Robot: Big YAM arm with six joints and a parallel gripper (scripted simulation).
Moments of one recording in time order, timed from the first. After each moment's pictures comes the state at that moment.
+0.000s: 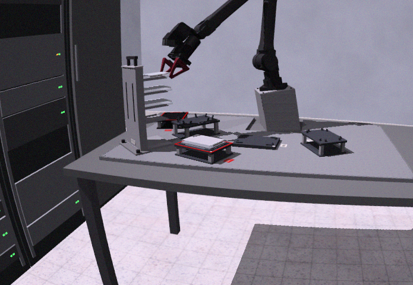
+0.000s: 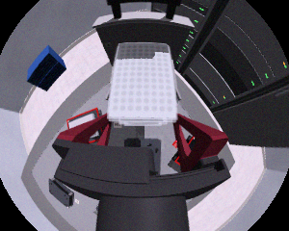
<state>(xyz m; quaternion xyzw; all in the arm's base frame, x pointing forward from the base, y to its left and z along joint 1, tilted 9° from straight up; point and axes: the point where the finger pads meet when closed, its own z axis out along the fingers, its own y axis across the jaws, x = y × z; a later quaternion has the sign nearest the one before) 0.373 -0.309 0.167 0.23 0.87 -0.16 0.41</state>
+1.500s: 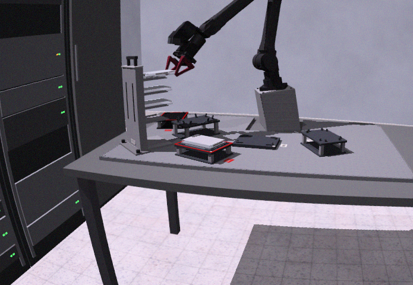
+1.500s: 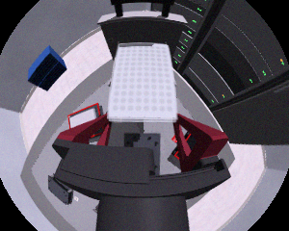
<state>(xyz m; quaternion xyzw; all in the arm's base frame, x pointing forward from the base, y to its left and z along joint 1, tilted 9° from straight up) 0.351 -0.297 0.170 0.23 0.87 -0.16 0.42</state>
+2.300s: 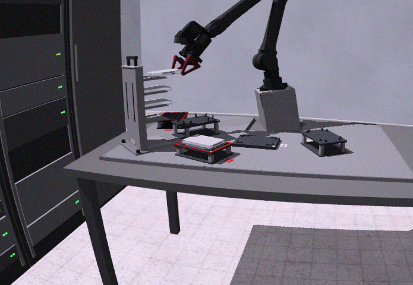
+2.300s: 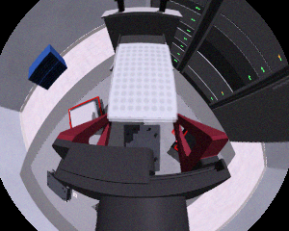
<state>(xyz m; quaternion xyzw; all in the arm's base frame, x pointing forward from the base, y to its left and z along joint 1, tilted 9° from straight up) 0.327 -0.283 0.166 0.23 0.87 -0.16 0.42</state>
